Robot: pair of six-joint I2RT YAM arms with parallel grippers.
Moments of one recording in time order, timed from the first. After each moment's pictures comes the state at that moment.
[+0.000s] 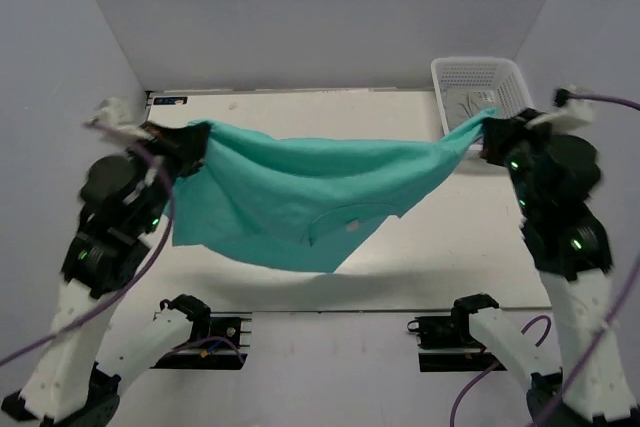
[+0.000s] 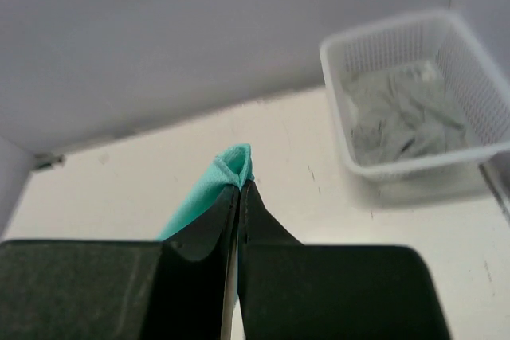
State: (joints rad) left arm -0.47 0.73 1.33 -0.52 -0.29 -0.68; right arm 0.24 0.77 1.36 -0.58 0.20 0.33
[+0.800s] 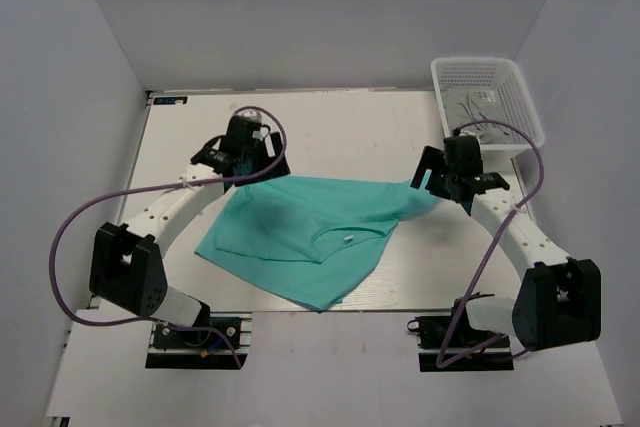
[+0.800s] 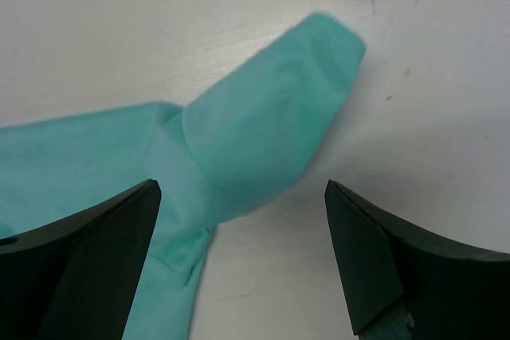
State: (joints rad) left arm -0.39 1.50 1.21 -0.54 -0.11 -0.56; right arm 0.21 1.29 0.93 -0.45 0.15 0.43
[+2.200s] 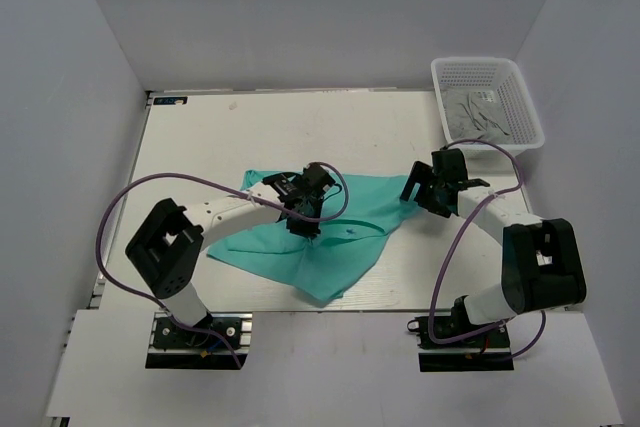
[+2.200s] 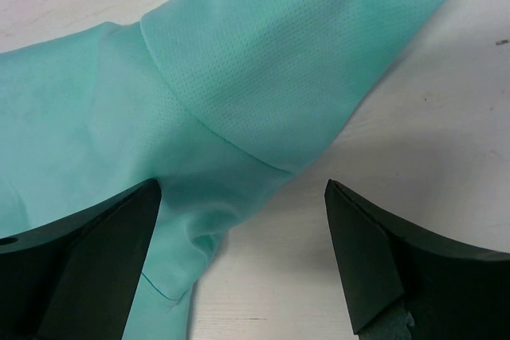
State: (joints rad) left arm -0.85 1.66 1.14 -0.67 -0.10 -0.59; right arm 0.21 1.45 0.76 -0.27 0.00 0.53
